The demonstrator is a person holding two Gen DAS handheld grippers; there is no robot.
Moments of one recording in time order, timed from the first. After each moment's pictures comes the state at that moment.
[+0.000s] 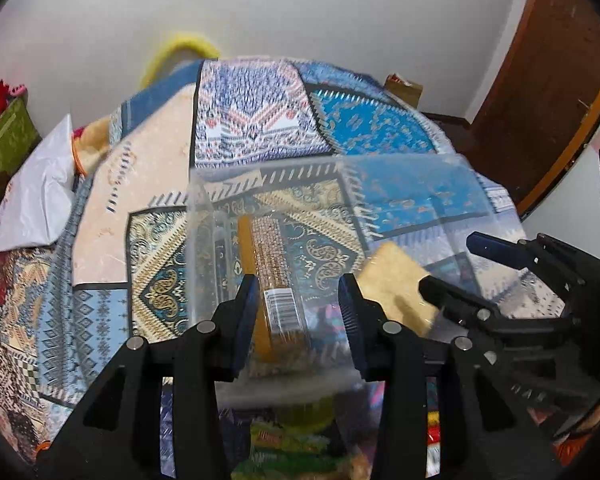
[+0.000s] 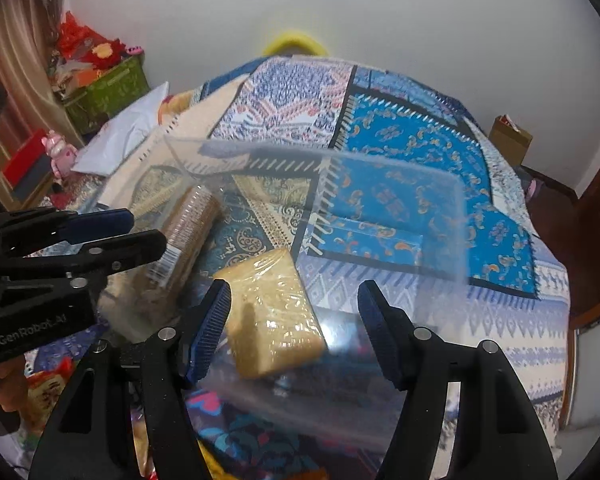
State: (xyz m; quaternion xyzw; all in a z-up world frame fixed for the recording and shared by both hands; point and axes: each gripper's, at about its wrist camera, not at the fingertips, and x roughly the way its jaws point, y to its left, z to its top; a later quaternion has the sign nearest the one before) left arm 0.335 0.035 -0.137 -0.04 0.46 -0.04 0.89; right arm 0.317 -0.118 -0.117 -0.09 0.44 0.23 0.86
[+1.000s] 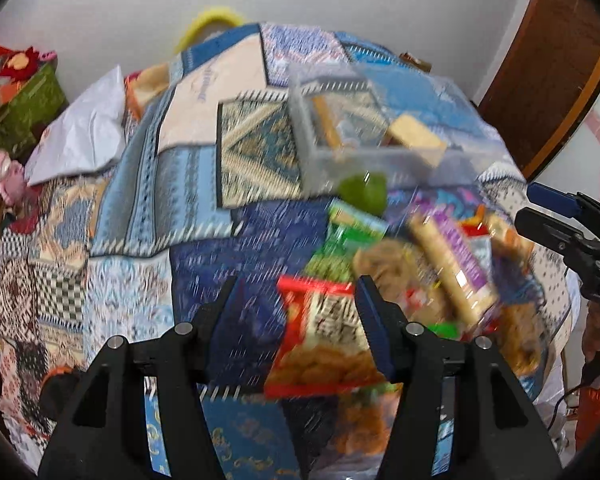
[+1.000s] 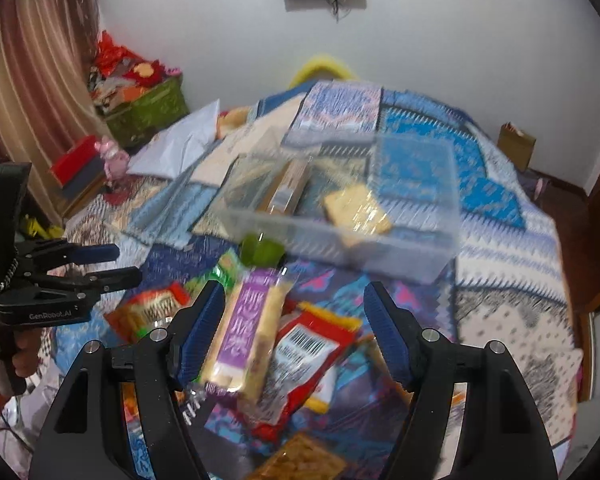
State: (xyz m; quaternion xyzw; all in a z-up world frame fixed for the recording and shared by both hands) left arm 0.163 0.099 -0.152 -0.05 0.50 -0.02 0.86; right arm 0.187 -0.119 -0.100 -0.06 0.43 0.27 0.86
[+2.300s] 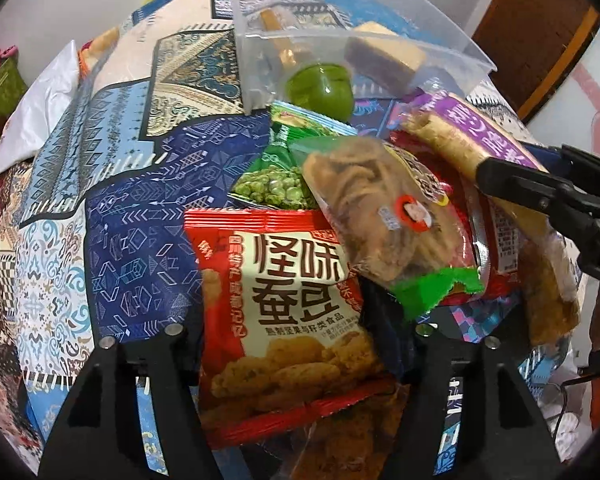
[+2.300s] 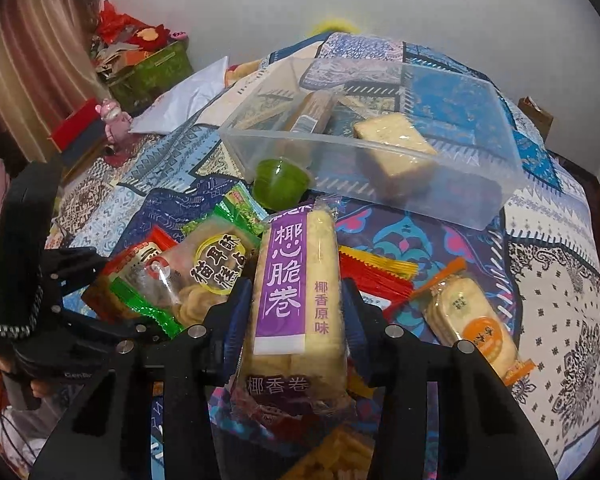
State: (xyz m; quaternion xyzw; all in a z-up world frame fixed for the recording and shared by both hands) left arm 0.163 0.057 -0.221 -0.04 0.55 -0.07 0.83; right arm 0.175 -0.106 -0.142 -0.08 0.46 0.28 0.84
